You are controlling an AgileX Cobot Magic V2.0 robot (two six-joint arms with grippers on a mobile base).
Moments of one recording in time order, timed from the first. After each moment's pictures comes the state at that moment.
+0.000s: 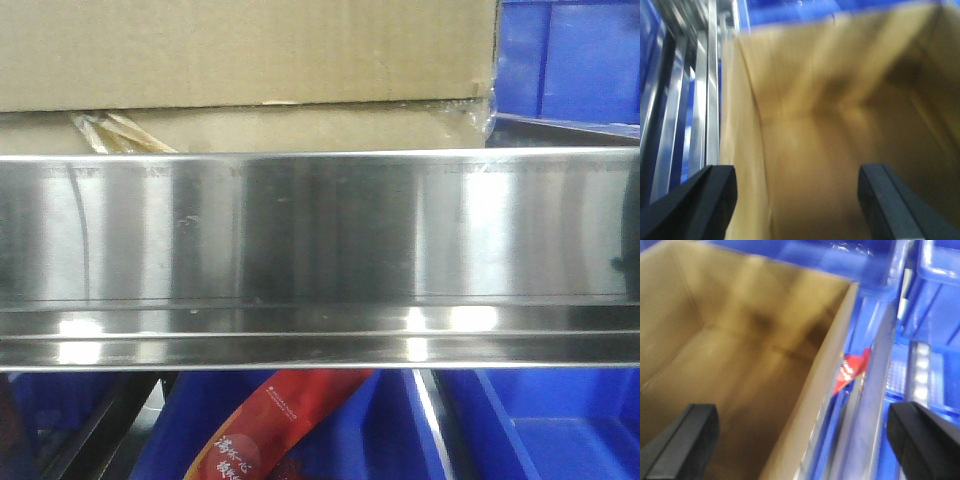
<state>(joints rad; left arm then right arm) -0.36 1.57 -2.06 0.26 1.22 -0.21 0.50 1.62 -2.12 -0.01 1.22 0.12</state>
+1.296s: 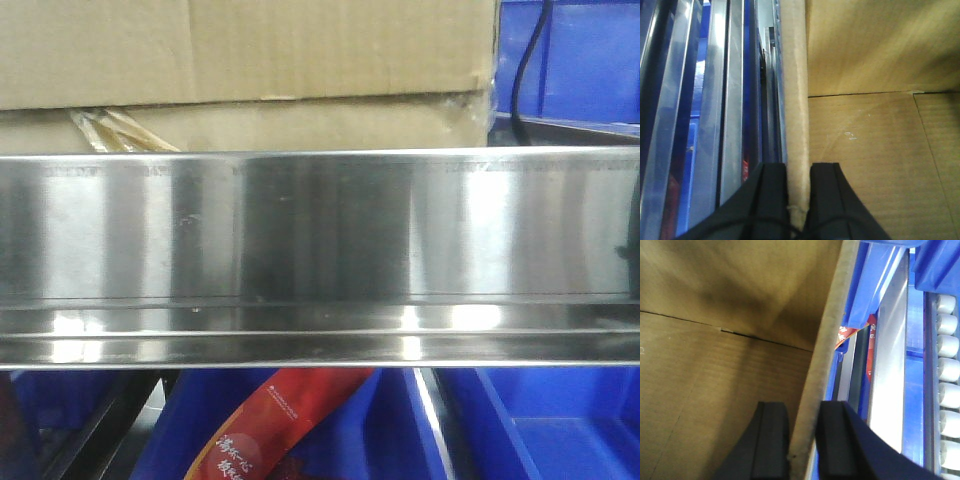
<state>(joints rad) -0.15 1.82 -2.08 0.10 1.22 -0.14 0.45 1.90 -2.21 -0.03 1.25 0.19</state>
